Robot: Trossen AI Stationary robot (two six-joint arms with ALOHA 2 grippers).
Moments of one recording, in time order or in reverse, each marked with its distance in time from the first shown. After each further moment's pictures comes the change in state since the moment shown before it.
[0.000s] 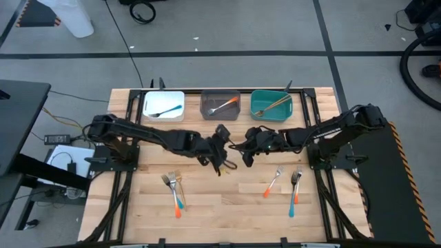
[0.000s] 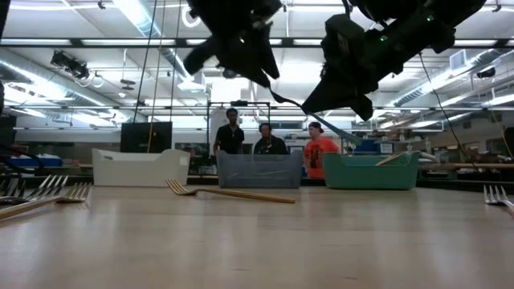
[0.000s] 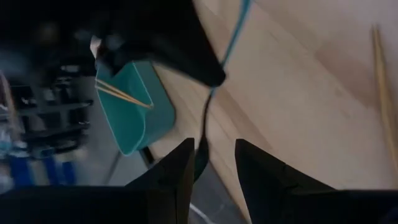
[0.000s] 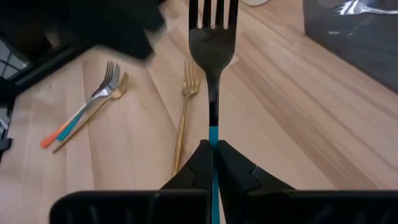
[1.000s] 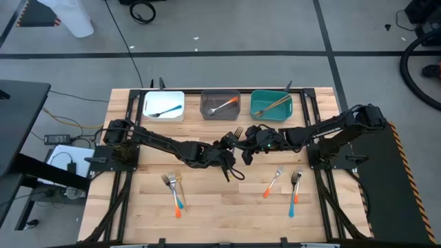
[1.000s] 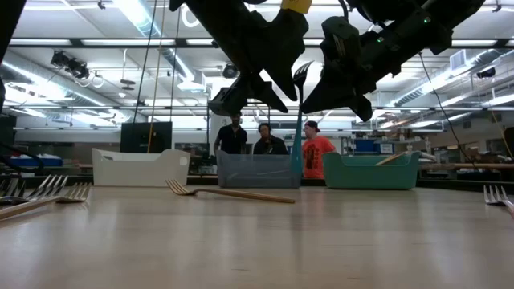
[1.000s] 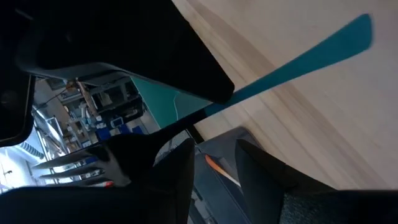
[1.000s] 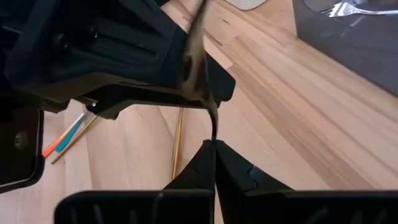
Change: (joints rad) left arm -0.030 0.177 0.000 0.216 -0.307 0.216; right arm -0.014 0.000 0.000 0.012 0.004 0.023
